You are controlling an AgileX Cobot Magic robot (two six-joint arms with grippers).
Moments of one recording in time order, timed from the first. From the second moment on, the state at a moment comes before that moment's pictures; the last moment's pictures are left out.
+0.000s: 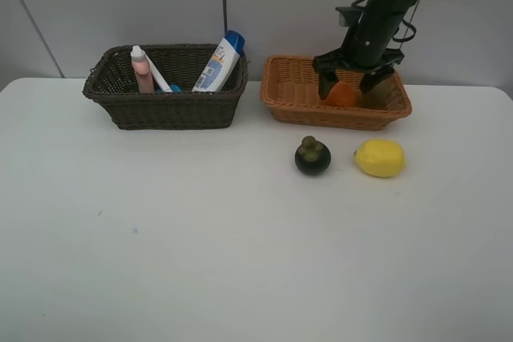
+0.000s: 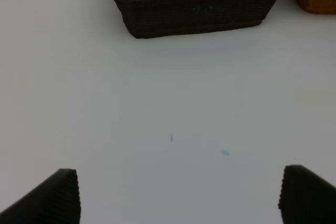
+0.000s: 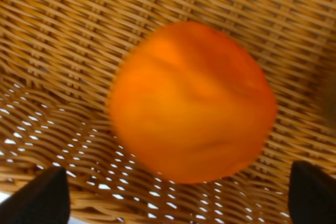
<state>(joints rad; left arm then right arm) -0.03 -0.01 -0.51 -0.13 1.07 0.08 0.27 2.27 -1.91 -0.02 1.07 -0.04</state>
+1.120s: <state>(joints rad) -0.03 -0.01 -0.51 -0.13 1.07 0.08 0.27 1.73 -1.10 0.02 1.09 -0.81</state>
